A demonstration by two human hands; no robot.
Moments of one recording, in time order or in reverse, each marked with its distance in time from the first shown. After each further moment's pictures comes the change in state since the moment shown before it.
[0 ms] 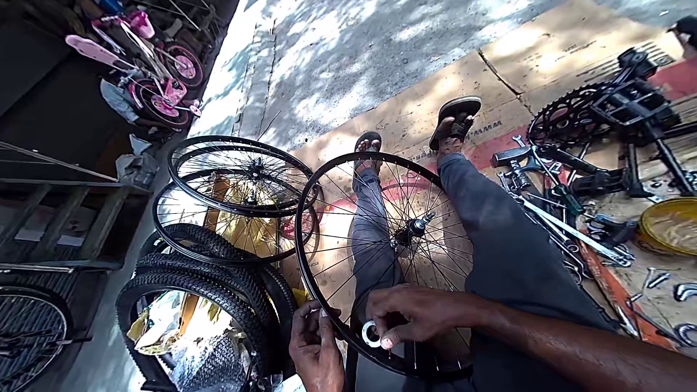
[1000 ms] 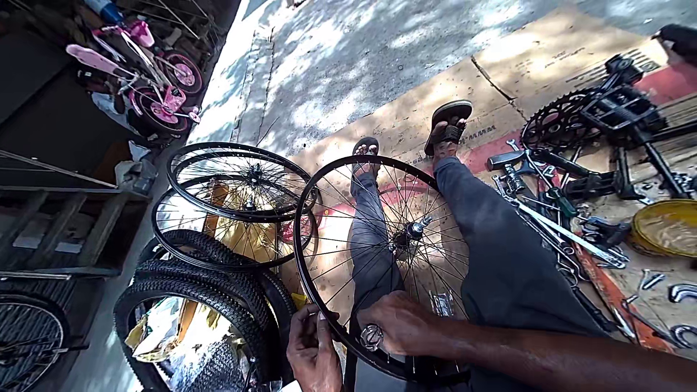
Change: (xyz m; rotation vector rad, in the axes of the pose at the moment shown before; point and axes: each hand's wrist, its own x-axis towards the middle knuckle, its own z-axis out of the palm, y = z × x) left_hand 0.002 0.006 0.003 0.009 0.012 -0.007; right_hand 0.016 -0.013 0.029 -0.354 0.151 0.198
